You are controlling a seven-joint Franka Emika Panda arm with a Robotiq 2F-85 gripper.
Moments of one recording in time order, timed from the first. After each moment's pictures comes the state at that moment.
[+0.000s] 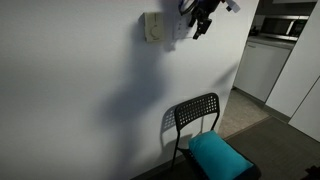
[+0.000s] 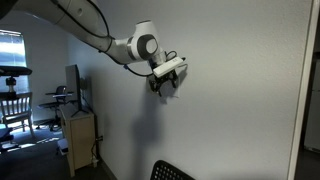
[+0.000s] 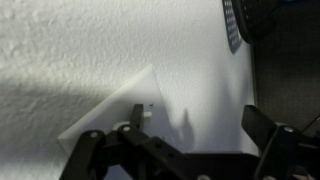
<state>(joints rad) 0.08 0.31 0.13 -1.50 -0.11 2.35 -1.01</state>
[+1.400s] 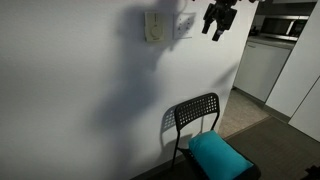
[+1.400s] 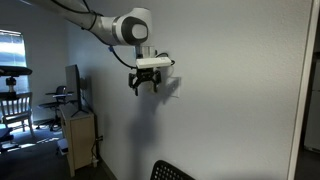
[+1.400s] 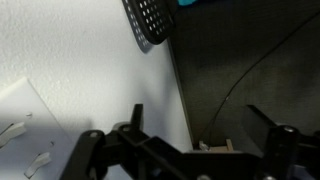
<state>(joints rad) 0.07 0.12 0.15 -1.62 0.13 1.99 -1.10</state>
